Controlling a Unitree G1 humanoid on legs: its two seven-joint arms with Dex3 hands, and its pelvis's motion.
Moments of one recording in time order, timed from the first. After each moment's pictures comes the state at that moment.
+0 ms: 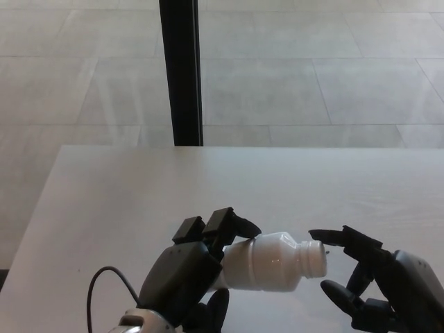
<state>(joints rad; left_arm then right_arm) -0.14 0.24 -0.40 0.05 0.57 -0.12 0.05 0.03 -0.33 0.12 -0.01 -0.50 -0.32 -0.09</state>
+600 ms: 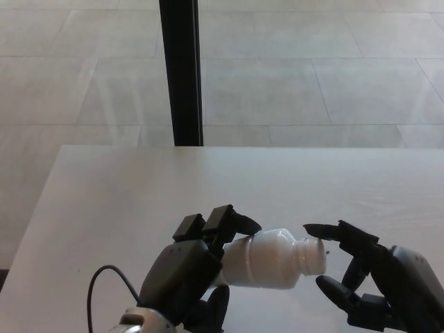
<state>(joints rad) -0.14 0.24 -0.40 0.05 0.57 -0.13 0.06 0.02 -0.33 0.13 -0.04 -0.50 -0.32 -0.09</state>
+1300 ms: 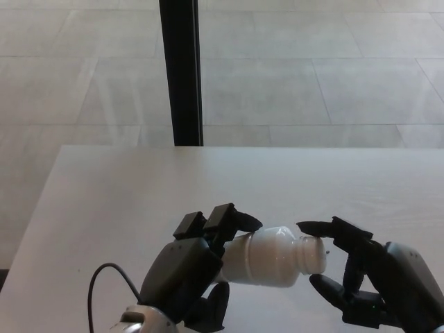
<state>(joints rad) -0.15 0.23 -0.40 0.07 0.57 -0.14 0.07 0.01 -0.33 0.15 -0.04 -0.51 -0.34 -0.10</state>
